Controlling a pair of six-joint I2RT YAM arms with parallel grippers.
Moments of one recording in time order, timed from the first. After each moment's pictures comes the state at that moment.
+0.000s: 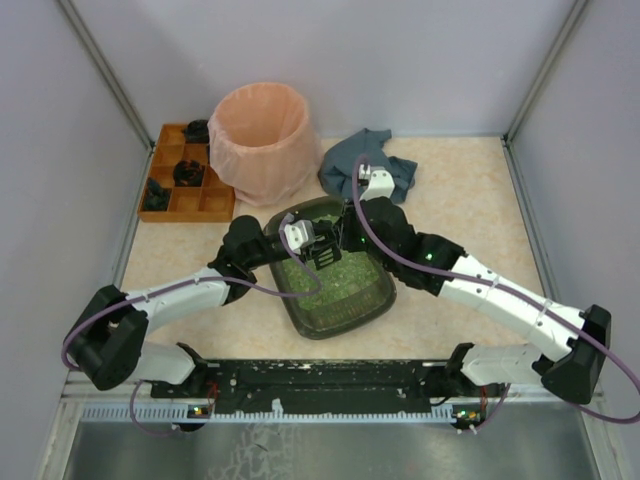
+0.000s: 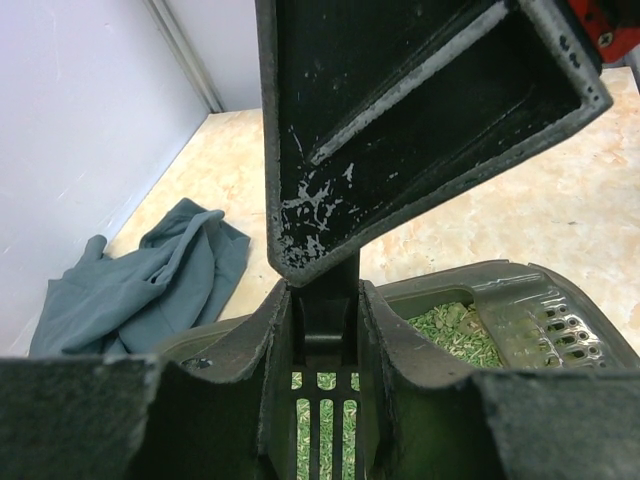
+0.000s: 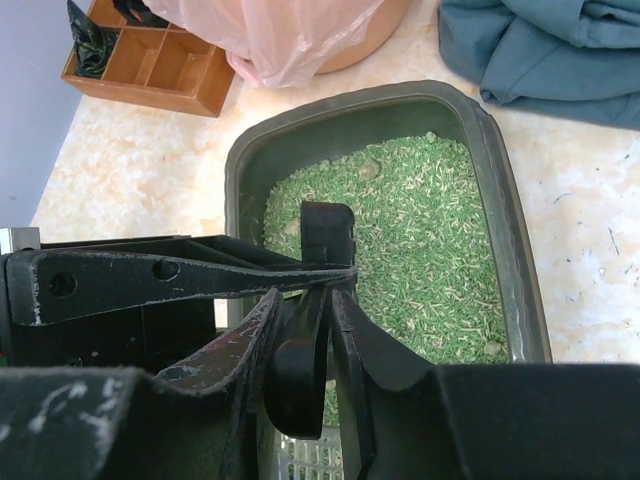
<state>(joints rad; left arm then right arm) -0.72 1.35 0.66 0.77 0.57 0.28 0.94 1.17 1.14 -0.41 0.41 0.56</state>
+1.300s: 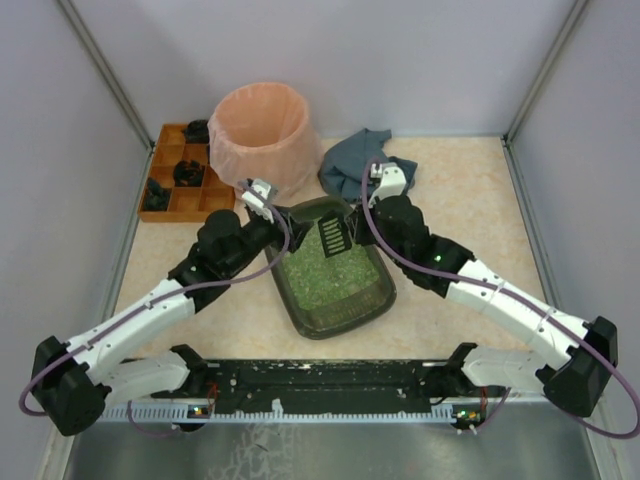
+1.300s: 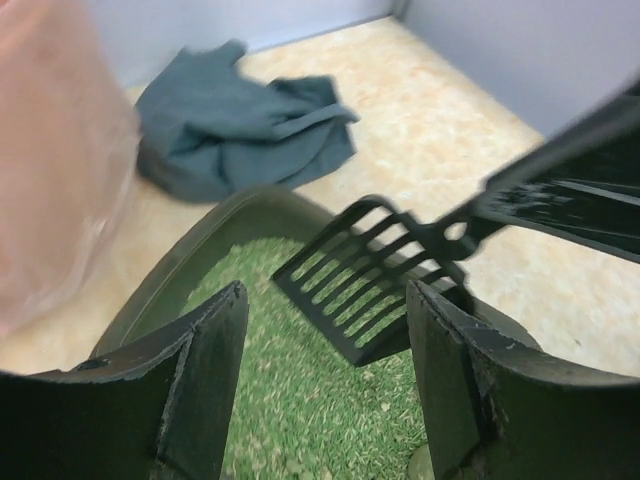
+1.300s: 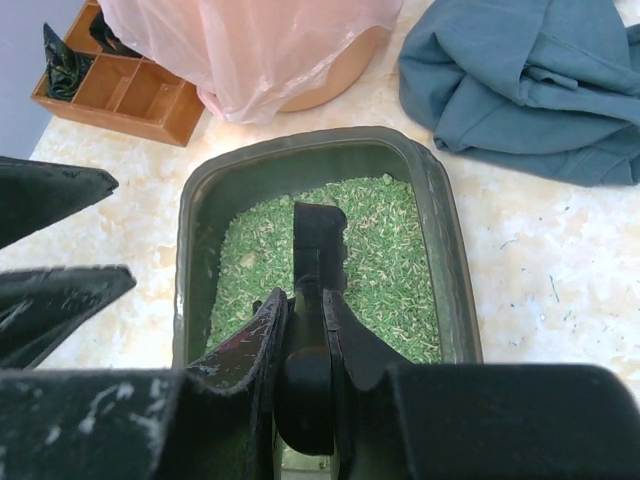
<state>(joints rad) -0.72 1.05 0.75 0.26 0.02 -0.15 0.83 1.12 1.02 -0.26 0.34 0.41</state>
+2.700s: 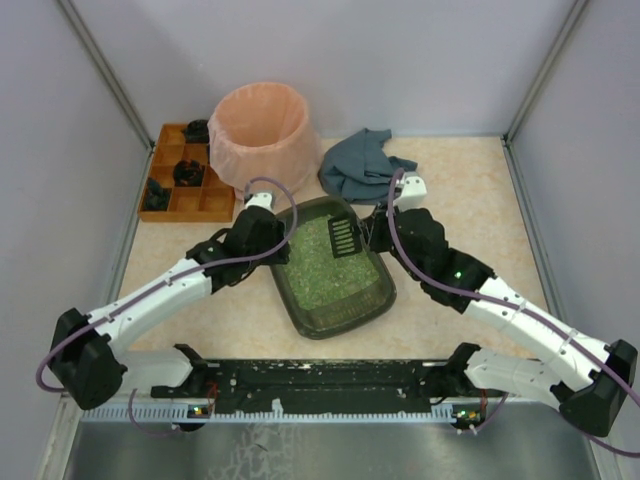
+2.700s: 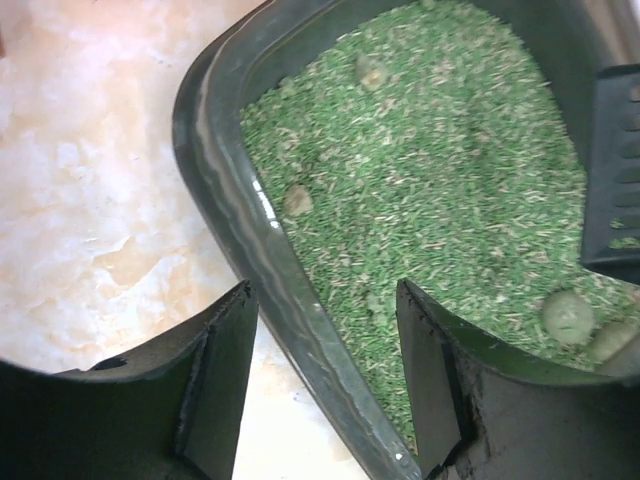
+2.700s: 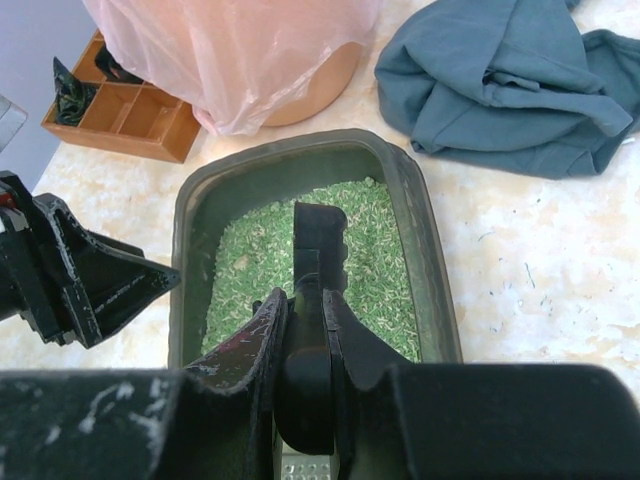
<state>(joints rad) -0.72 1.22 0.90 -0.38 -0.32 -0.50 0.83 0.97 0.93 -0.25 0.38 0.42</state>
